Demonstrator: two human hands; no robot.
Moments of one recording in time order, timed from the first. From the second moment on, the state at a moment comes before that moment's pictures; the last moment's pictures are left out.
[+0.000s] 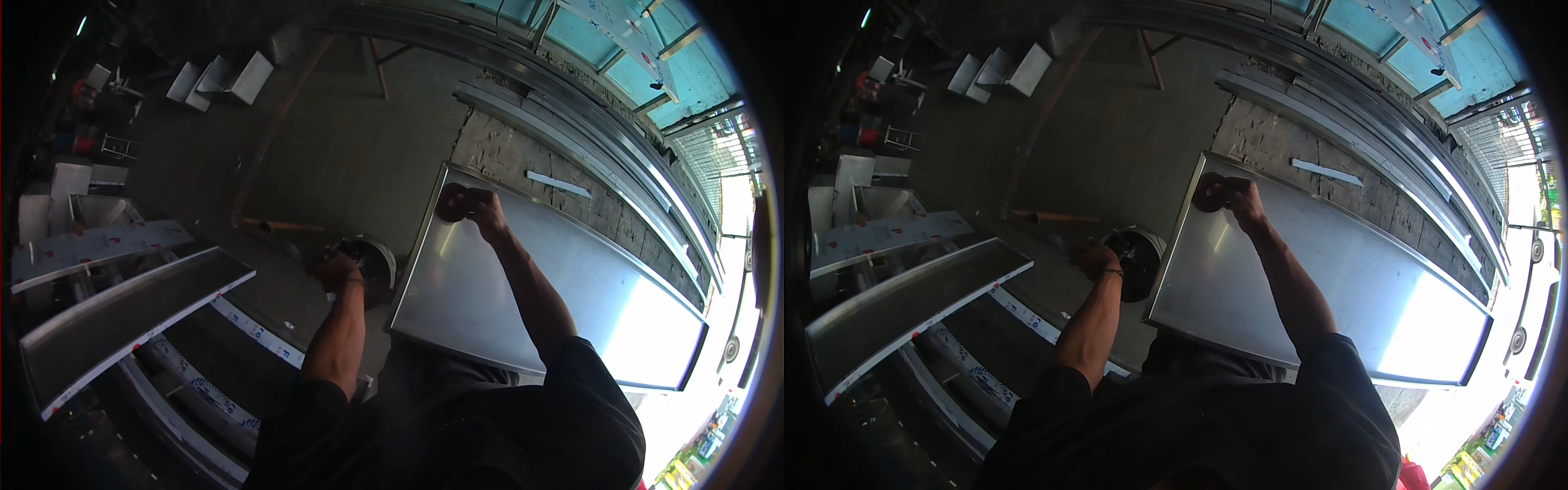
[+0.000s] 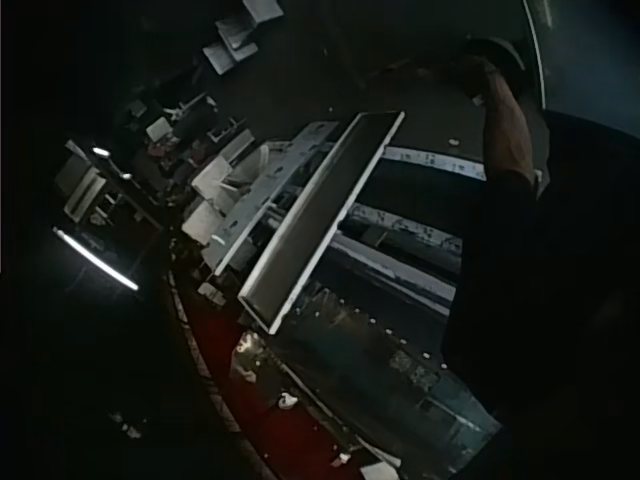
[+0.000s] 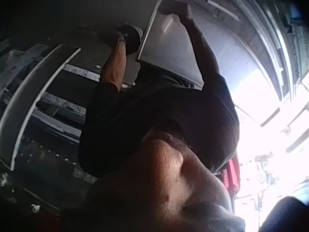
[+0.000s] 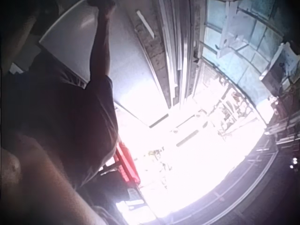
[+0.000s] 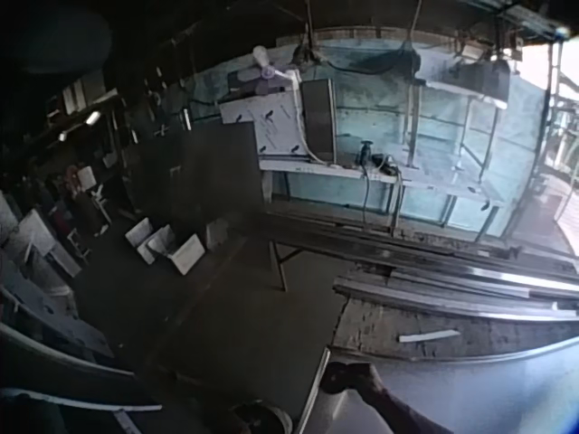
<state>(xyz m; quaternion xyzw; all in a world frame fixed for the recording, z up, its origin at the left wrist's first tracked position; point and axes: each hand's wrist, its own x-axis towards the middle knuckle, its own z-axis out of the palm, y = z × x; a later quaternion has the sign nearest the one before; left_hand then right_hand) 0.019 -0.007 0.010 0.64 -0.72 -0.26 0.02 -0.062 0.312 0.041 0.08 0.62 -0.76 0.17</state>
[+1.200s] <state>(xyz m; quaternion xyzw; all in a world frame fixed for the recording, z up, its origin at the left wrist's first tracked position) 0.020 -0.004 0.016 0.62 -0.73 -0.27 0.03 -0.070 0.315 0.022 0.10 0.59 -0.78 0.17</state>
